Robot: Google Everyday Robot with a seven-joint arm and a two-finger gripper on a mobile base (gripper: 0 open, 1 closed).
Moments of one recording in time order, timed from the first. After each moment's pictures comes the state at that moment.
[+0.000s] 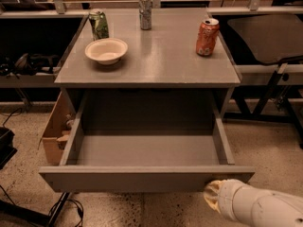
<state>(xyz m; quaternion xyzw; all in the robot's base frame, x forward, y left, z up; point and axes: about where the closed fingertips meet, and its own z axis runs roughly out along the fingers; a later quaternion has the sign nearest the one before) 0.380 -0.180 0.619 -0.61 0.73 -0.07 0.30</state>
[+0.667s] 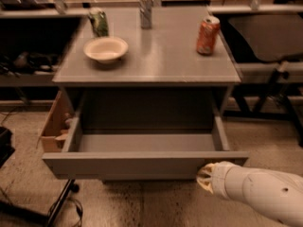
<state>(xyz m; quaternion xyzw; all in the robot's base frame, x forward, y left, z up) 0.433 -0.178 0.619 -0.60 0.73 -0.06 0.32</state>
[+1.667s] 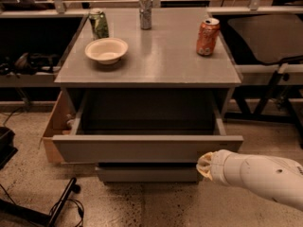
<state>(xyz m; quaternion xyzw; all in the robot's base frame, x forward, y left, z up) 0.471 -0.176 0.622 -0.60 0.72 -0.06 0.33</state>
